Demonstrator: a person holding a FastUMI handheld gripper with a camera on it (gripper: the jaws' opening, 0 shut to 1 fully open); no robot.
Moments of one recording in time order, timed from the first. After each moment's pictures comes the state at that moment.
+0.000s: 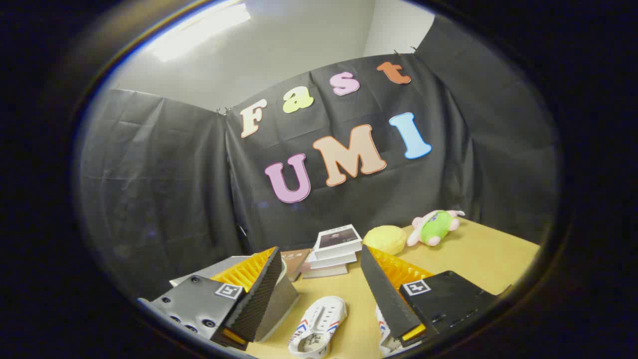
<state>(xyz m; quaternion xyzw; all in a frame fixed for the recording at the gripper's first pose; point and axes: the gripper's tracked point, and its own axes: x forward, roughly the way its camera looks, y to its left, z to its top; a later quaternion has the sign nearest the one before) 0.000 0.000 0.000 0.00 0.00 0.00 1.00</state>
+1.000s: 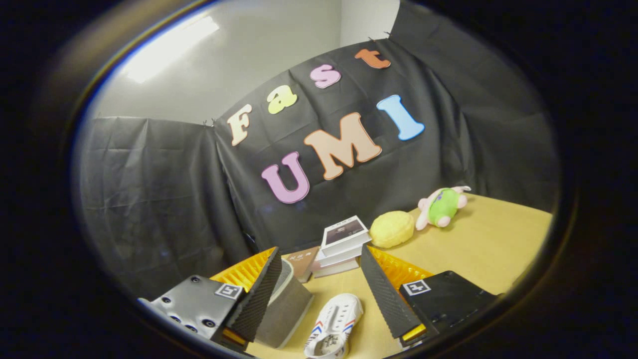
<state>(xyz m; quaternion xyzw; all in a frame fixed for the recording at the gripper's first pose) 0.013 -0.005 -0.013 0.09 0.02 0.00 1.00</state>
